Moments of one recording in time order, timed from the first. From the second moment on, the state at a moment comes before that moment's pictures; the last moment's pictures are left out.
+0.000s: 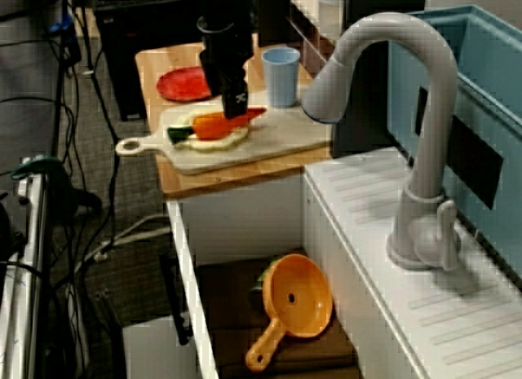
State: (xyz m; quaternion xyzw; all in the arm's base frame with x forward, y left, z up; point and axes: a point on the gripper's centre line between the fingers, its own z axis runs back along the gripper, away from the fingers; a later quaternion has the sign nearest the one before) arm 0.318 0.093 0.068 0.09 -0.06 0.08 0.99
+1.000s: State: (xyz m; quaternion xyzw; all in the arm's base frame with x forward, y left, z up) arm 0.301 0.105 0.052 0.08 -0.06 0.15 0.98
